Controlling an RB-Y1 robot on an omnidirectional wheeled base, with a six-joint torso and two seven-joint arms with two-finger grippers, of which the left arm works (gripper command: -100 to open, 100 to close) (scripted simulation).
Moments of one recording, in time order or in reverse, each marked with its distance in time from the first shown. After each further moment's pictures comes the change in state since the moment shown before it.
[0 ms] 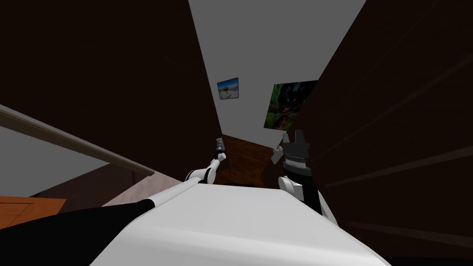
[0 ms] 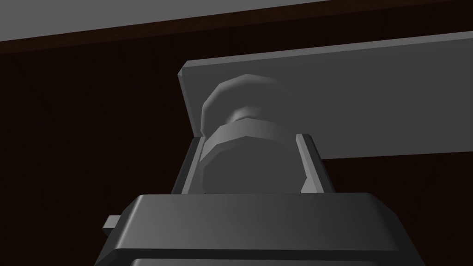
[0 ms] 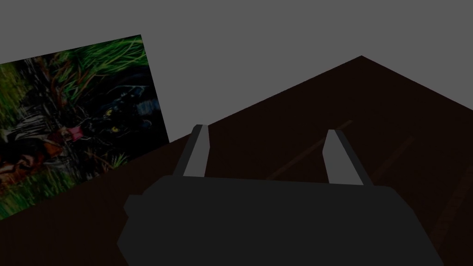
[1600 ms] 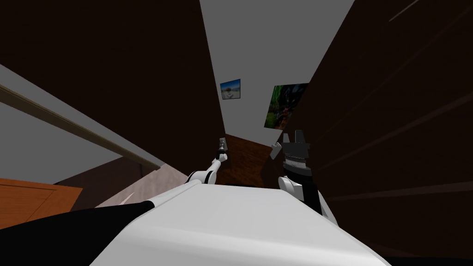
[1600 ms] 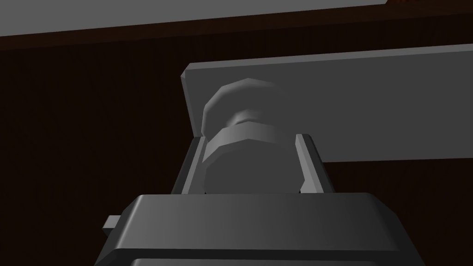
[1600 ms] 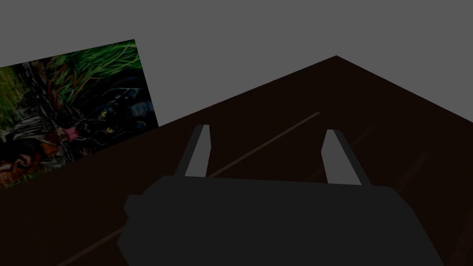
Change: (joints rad) arm 0.038 -0.019 -0.104 -0.069 -0.027 0.063 0.078
